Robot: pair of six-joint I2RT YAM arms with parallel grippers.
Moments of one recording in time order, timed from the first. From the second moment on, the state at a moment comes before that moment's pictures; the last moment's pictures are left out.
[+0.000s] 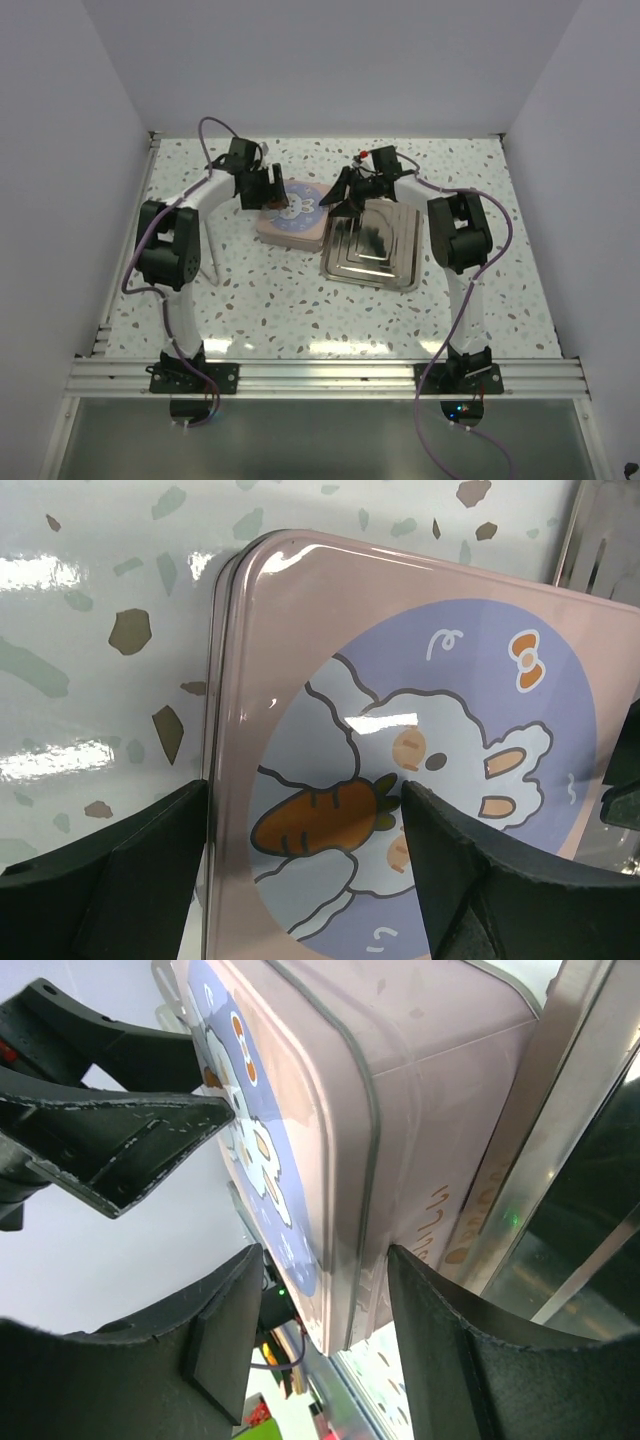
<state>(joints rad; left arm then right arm) -0.23 2.00 1.49 -0.46 0.23 -0.38 0.32 2.26 1.63 -0.24 -0.86 0.84</state>
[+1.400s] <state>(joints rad) -0.29 2.02 1.53 -0.44 0.13 -0.41 0.34 2.10 1.62 -0.52 -0.76 0.66</state>
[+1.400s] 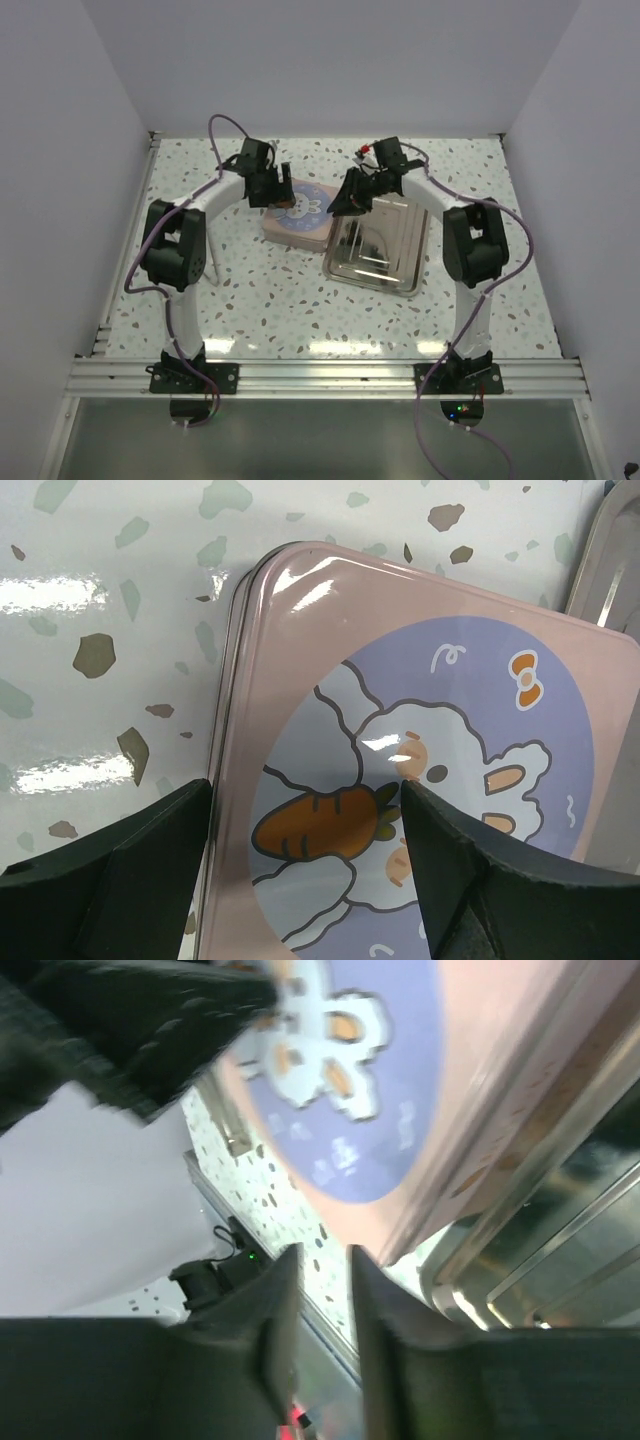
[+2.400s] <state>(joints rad) -0.30 1.98 1.47 -0.43 0.12 -0.41 0.41 2.08 1.36 -0.10 -0.88 0.96</state>
